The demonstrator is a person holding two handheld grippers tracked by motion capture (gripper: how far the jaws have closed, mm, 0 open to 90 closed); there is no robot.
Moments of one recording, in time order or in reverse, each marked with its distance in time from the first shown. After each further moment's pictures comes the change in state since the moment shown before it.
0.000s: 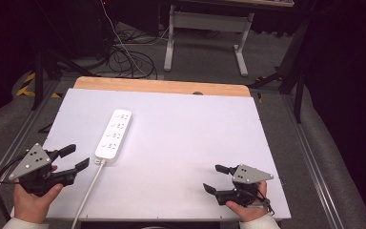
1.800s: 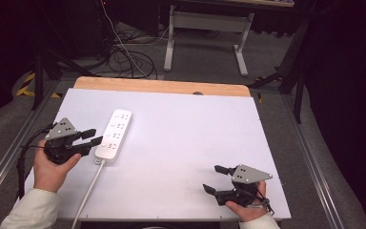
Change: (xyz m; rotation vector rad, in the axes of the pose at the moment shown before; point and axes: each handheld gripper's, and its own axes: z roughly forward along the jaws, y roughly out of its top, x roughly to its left) left arm 0.032 0.033 0.064 0.180 -0.025 0.030; right arm -0.001 -0.002 0.002 0.007 0.010 0.006
